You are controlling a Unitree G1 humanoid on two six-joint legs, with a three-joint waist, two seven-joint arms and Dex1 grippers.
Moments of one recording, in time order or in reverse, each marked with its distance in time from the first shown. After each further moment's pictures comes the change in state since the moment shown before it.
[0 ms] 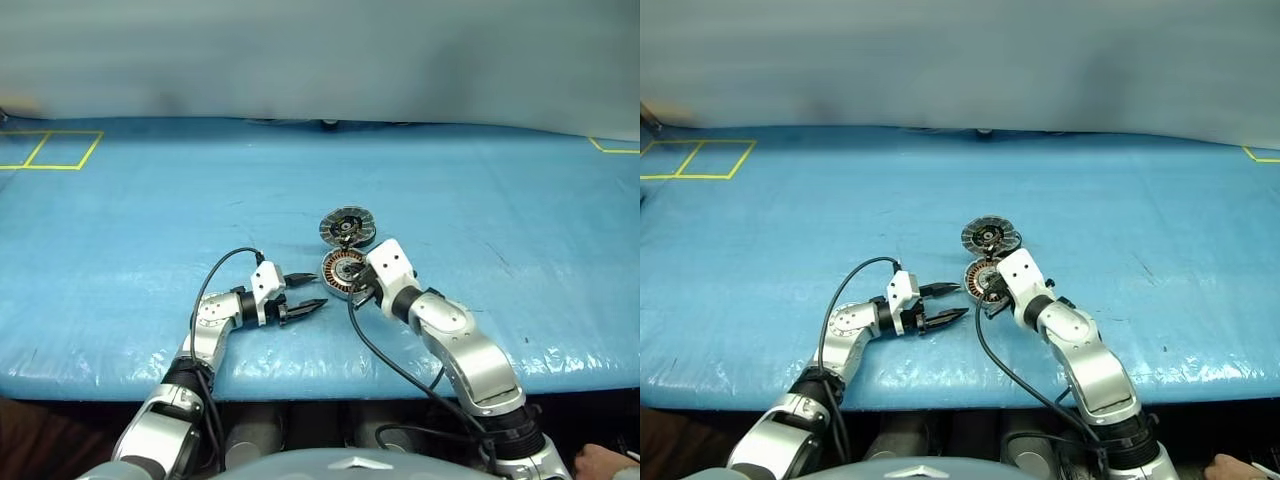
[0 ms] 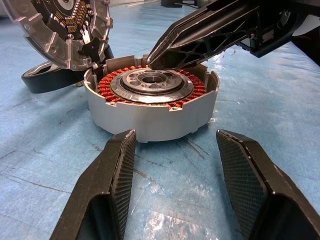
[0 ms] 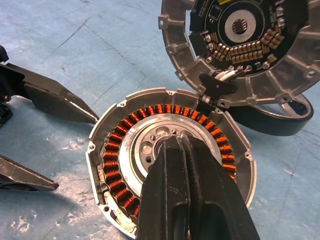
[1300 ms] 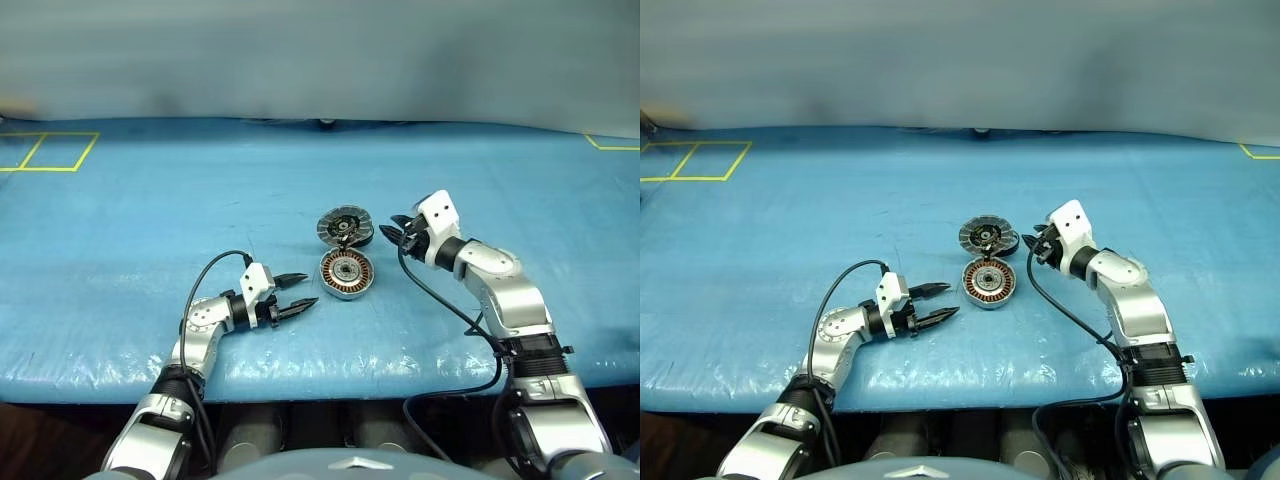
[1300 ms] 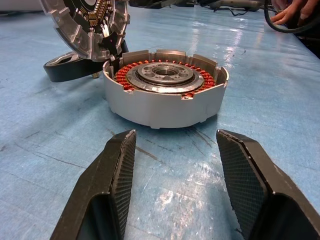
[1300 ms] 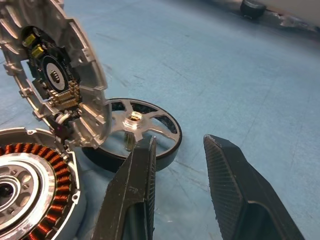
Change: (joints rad) left arm 0.051 0.033 0.016 -0.060 -0.024 0.023 0.030; right arm -0.321 -0.137 -0.204 0.591 0.132 -0.327 0.269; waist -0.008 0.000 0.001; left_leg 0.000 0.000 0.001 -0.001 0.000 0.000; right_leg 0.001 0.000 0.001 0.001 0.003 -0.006
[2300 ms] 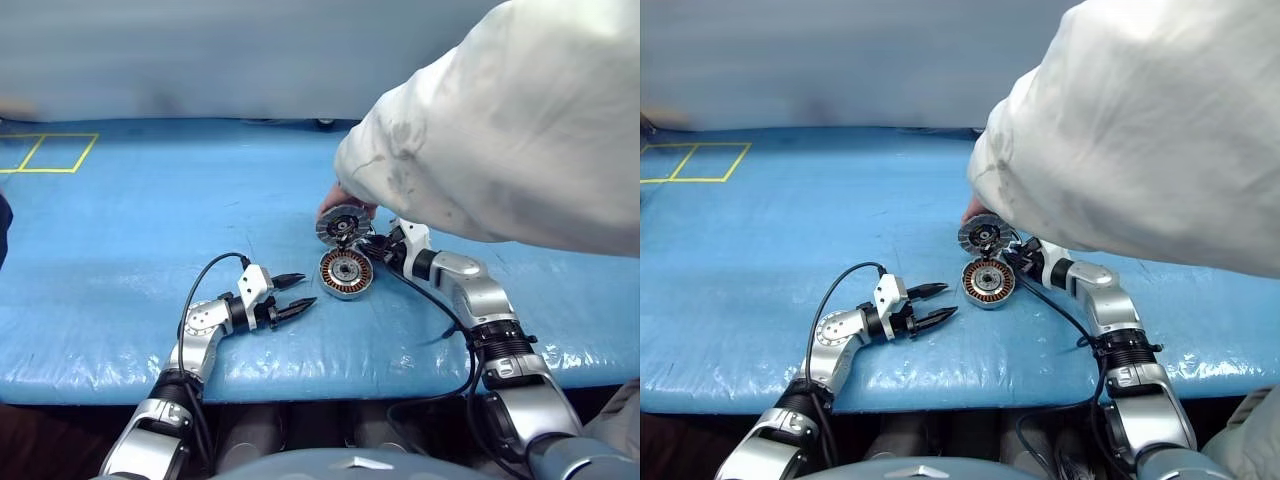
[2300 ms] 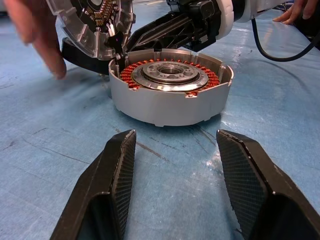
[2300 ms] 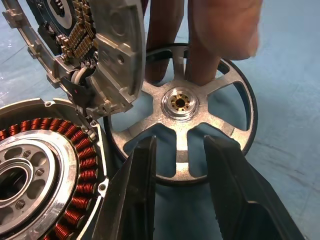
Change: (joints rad) left arm 0.023 0.003 0.000 -0.022 0.002 -0.004 0.027; right arm -0.056 0.087 0.039 0.261 -0.008 -0.078 0.098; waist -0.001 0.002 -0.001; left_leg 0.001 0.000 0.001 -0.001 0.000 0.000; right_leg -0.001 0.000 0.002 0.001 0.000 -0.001
